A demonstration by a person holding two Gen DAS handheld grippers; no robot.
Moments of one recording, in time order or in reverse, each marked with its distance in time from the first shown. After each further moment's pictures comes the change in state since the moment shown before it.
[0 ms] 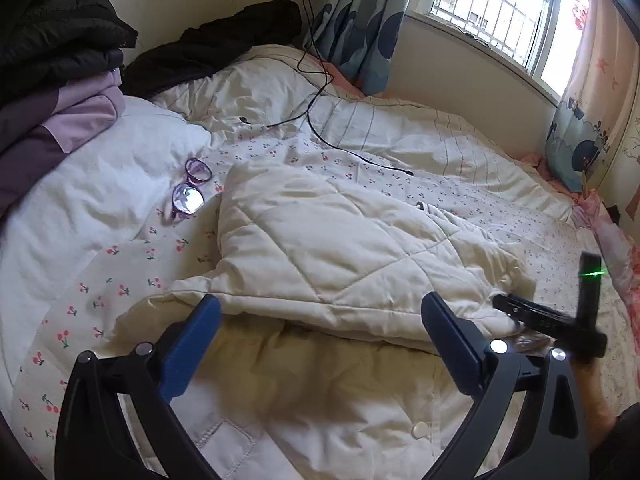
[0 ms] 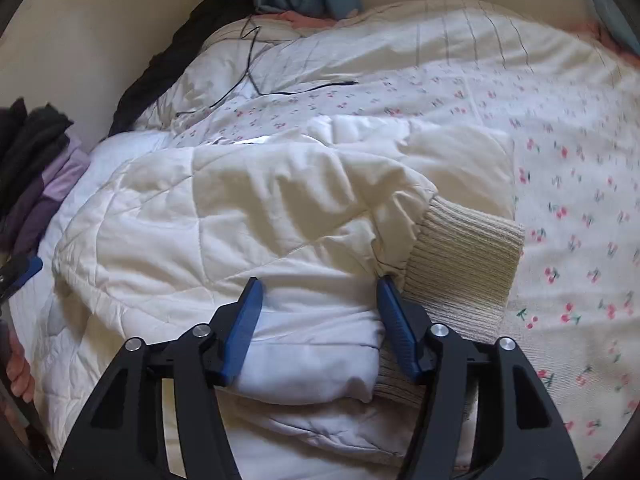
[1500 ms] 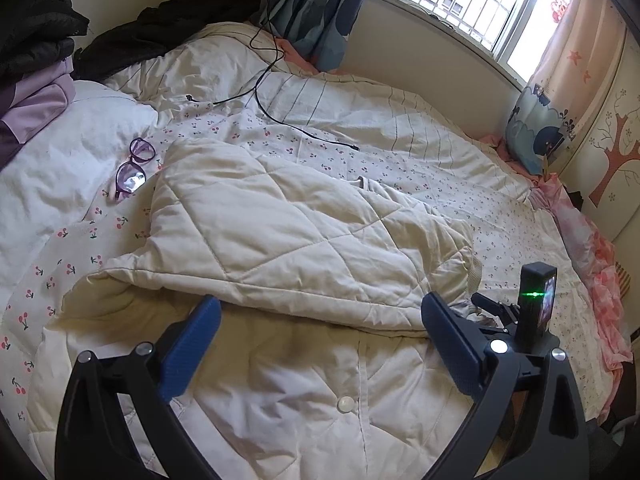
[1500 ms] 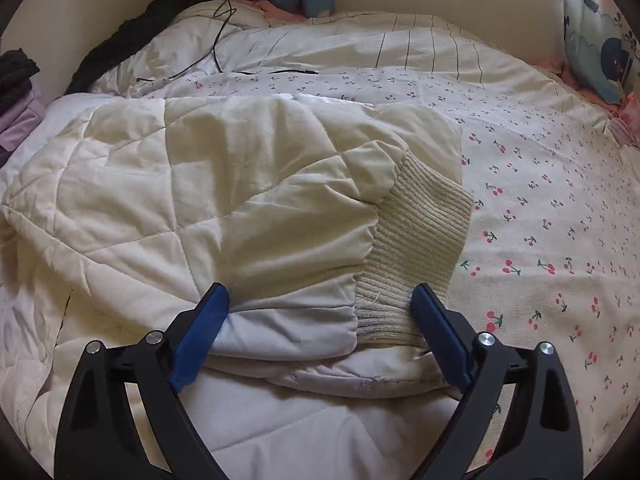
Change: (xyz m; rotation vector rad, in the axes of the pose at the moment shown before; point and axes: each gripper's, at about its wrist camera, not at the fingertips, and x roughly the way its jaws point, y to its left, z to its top) left arm -0.009 -0.038 -0.002 0.015 0.092 -0.153; right arm -0.017 0.030 -0.025 -0.123 0.015 -0.310
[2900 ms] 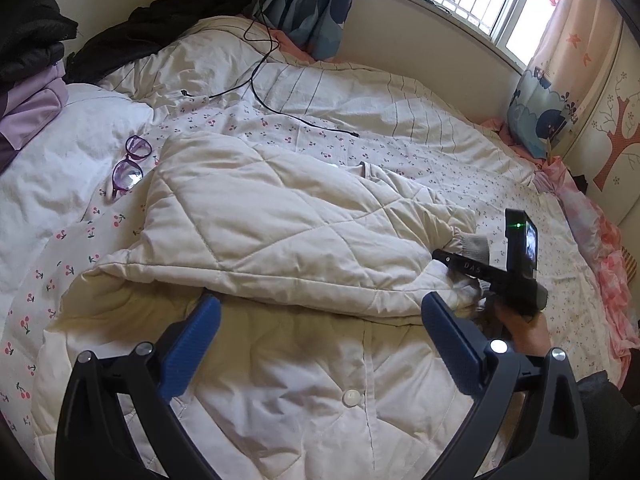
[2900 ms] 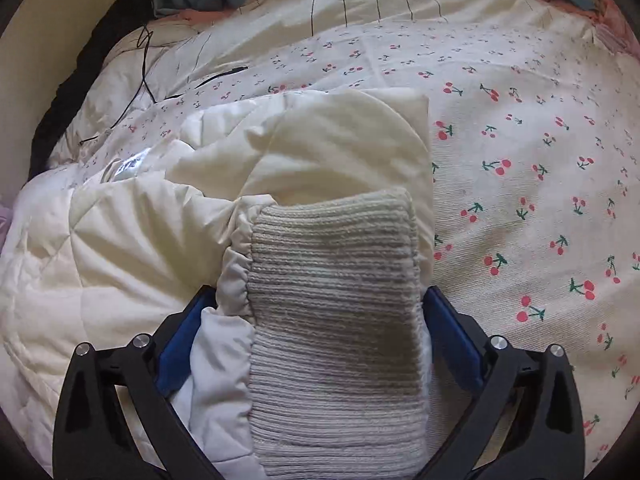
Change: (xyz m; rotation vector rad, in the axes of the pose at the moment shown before) left arm 0.009 -0.008 -0.005 0.042 0.041 0.025; right arm 0.060 -0.059 0.030 0.282 0.083 0.066
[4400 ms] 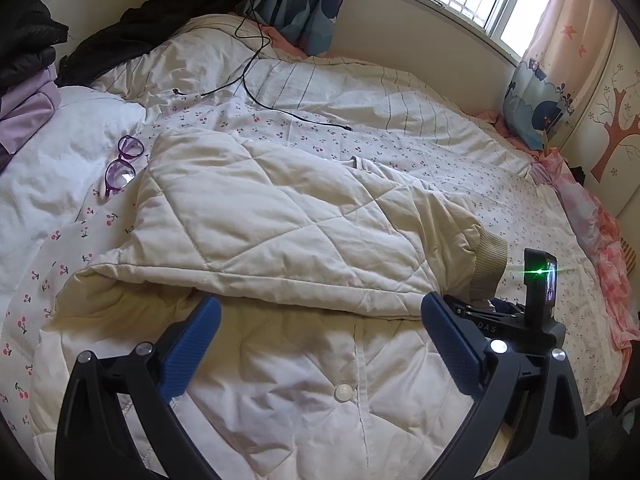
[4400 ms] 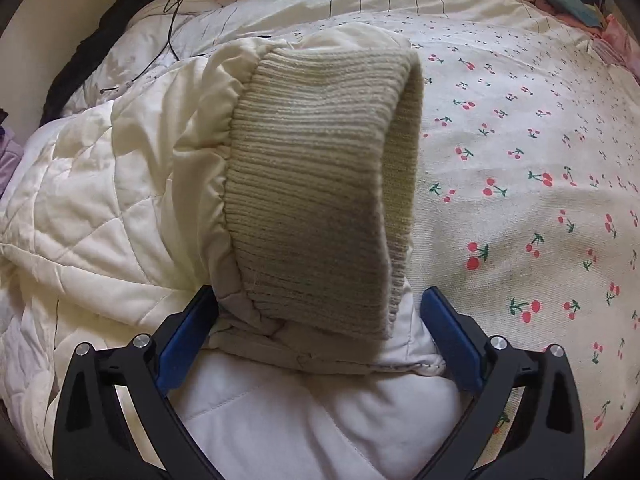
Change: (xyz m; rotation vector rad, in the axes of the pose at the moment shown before) left arm 0.001 -0.009 -0.003 0.020 0.011 -0.005; right arm -0.033 0.014 -0.050 -0.094 0.036 -0.033
